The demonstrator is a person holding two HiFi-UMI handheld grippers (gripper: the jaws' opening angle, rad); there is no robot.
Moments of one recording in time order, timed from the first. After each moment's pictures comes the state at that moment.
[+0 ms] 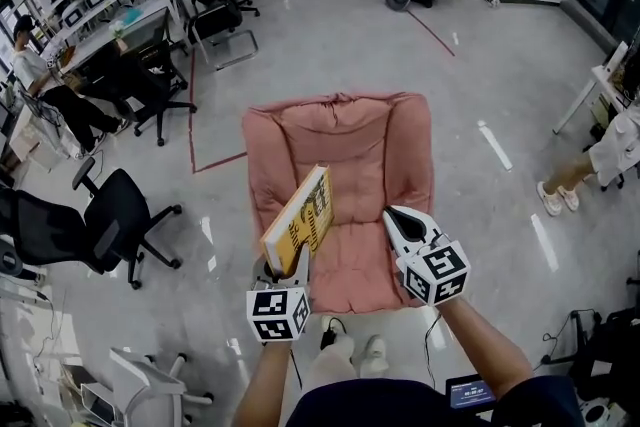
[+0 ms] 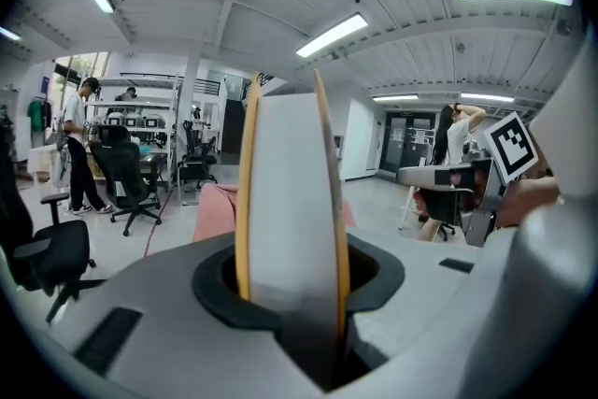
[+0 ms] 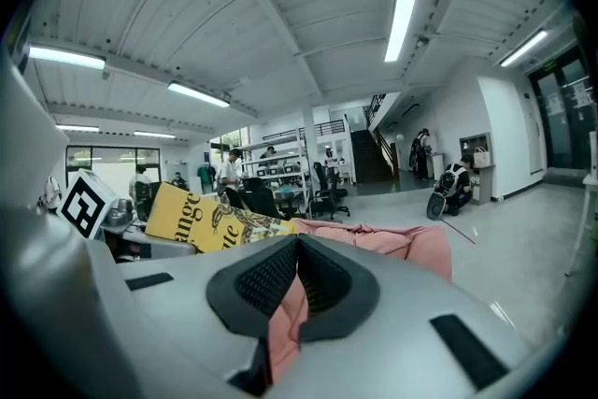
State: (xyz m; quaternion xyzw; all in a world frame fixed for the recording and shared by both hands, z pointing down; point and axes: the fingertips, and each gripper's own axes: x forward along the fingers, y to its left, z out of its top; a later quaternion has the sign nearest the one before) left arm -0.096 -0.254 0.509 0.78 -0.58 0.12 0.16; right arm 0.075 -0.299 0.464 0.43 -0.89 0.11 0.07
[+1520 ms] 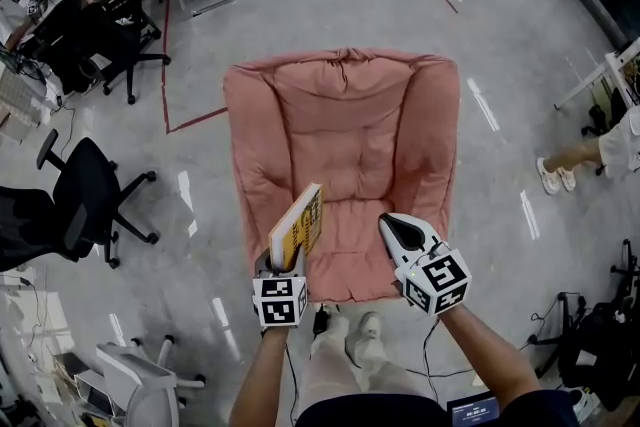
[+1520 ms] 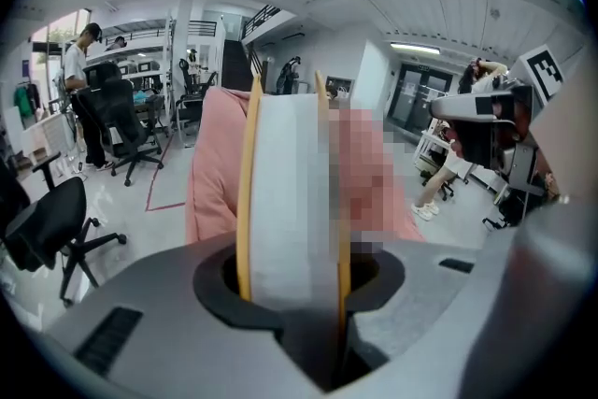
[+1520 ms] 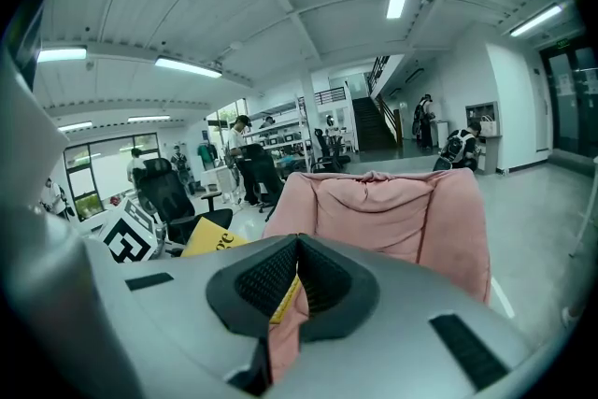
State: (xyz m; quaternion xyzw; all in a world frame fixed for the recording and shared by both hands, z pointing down) left arm -0.146 -0.297 0.713 0.75 -0.55 0.25 0.28; right arm 0.023 -0.341 0.586 0.41 -0.88 0.17 0.15
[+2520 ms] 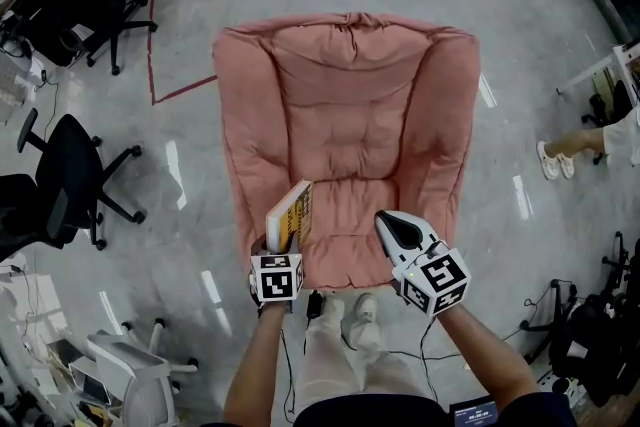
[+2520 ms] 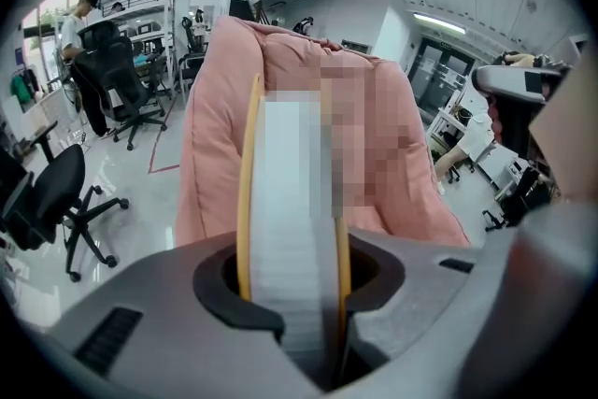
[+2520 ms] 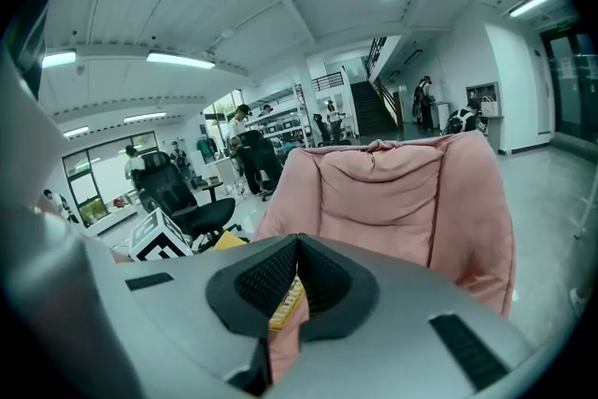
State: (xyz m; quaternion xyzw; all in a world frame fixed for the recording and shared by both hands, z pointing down) left arm -0.167 -0.297 0.821 0.70 -0.52 0.32 0.37; right arm 0.003 -0.340 0.650 0.40 -0.88 0.21 0.17
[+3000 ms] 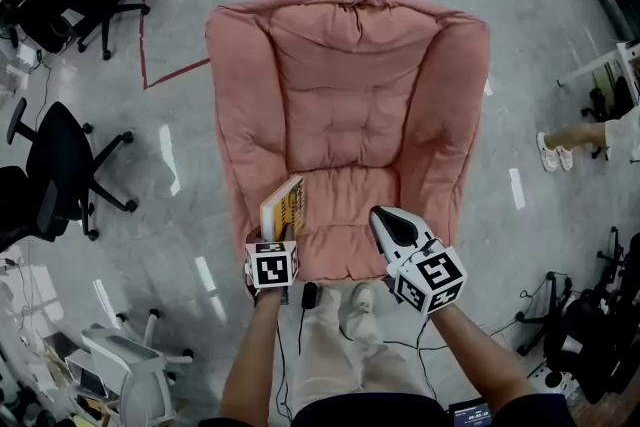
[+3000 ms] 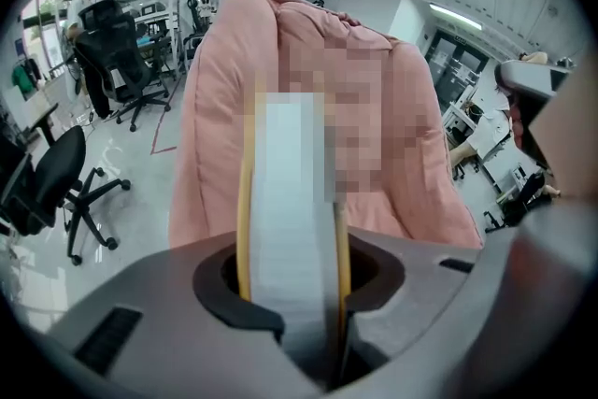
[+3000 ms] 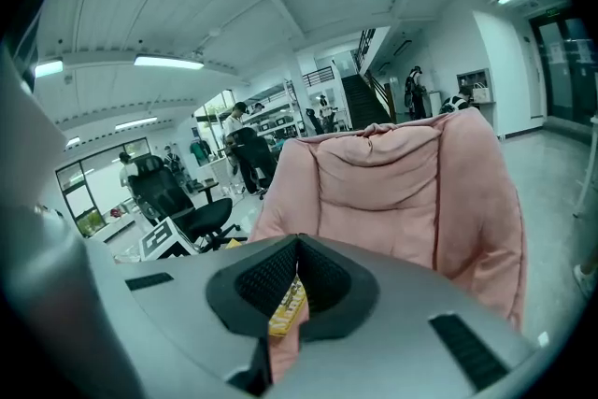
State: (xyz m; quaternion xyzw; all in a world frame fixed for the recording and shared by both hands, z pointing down) left arm -0.181 -0.294 0.868 0.67 -0.52 0.34 0.41; right arm -0.009 -0.340 0.679 0.41 -0.86 0.24 0.17
